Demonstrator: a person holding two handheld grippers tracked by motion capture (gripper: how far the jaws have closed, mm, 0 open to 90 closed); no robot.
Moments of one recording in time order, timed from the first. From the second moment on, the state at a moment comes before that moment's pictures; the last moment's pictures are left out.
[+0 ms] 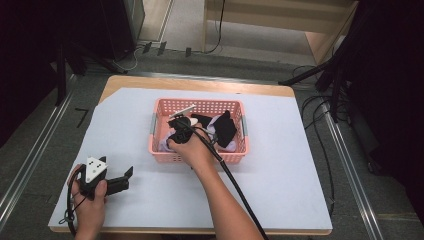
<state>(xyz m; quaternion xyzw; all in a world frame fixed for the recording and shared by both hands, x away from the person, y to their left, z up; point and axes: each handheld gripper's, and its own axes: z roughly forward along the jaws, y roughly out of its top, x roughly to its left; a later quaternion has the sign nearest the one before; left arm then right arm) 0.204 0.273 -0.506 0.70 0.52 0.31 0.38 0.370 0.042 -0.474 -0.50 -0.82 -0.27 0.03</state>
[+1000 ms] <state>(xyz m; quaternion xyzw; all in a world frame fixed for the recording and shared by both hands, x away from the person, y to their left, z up) 0.204 0.273 -0.506 0.70 0.52 0.31 0.37 0.331 -0.008 -0.417 -0.34 -0.69 -0.60 -0.23</state>
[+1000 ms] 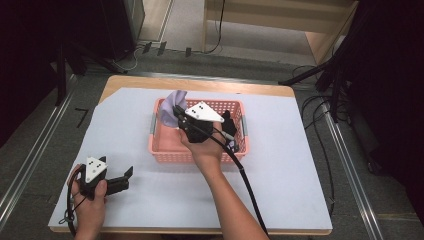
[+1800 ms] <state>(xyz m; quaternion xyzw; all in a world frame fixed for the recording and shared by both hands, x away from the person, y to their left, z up) 0.205 0.273 -0.506 0.70 0.52 0.31 0.38 0.332 -0.073 -0.403 -0.36 -0.64 -0.60 -0.32</state>
